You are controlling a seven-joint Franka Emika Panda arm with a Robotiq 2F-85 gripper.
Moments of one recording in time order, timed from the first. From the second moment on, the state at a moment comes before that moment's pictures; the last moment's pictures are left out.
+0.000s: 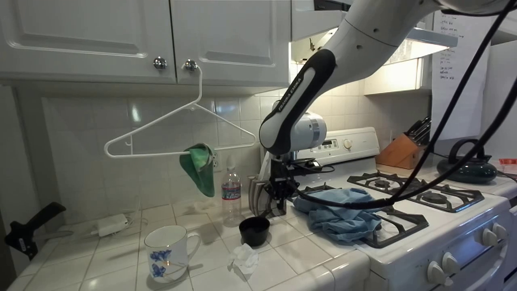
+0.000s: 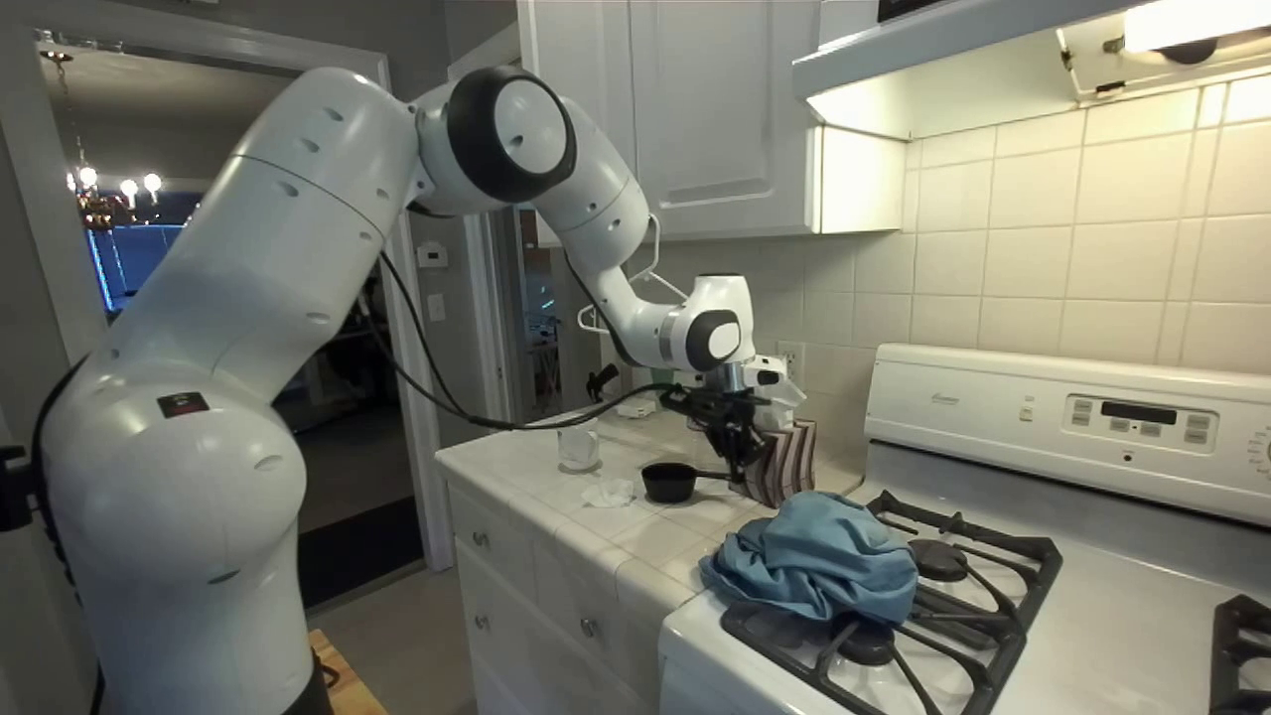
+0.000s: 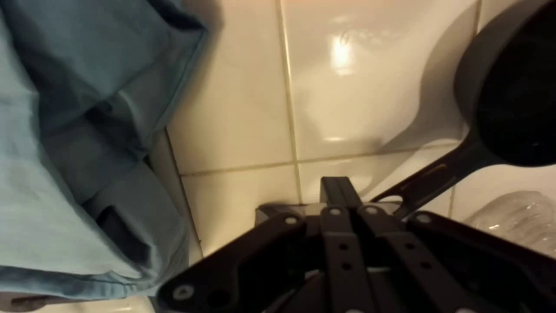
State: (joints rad) arm 0.02 0.61 -0.06 -1.77 0.00 2.53 0.19
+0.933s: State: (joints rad) arm 0.02 0.82 -0.10 -1.57 -0.05 2.80 0.12
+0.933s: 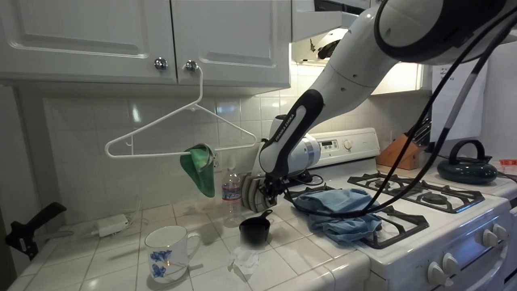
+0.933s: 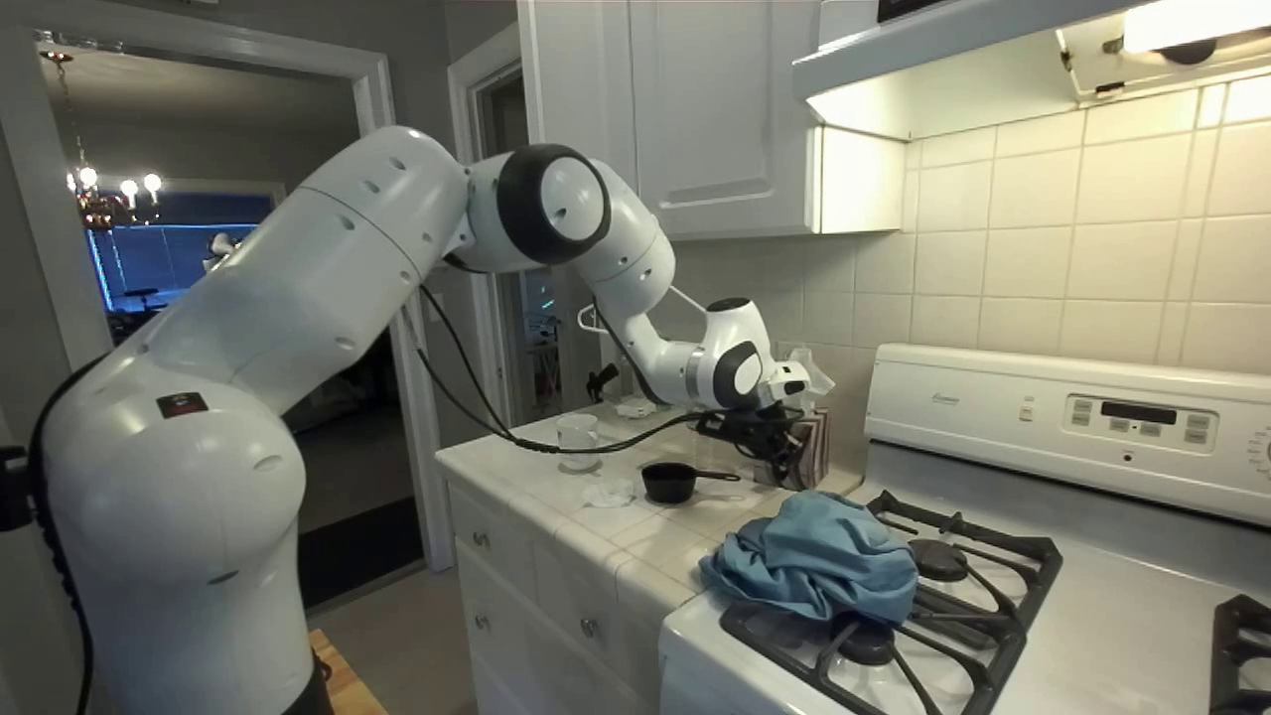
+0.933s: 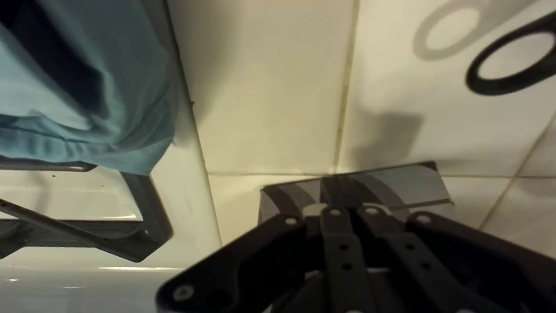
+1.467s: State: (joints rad) arm 0.00 0.98 -0.09 -1.30 -0.05 2.73 0.12
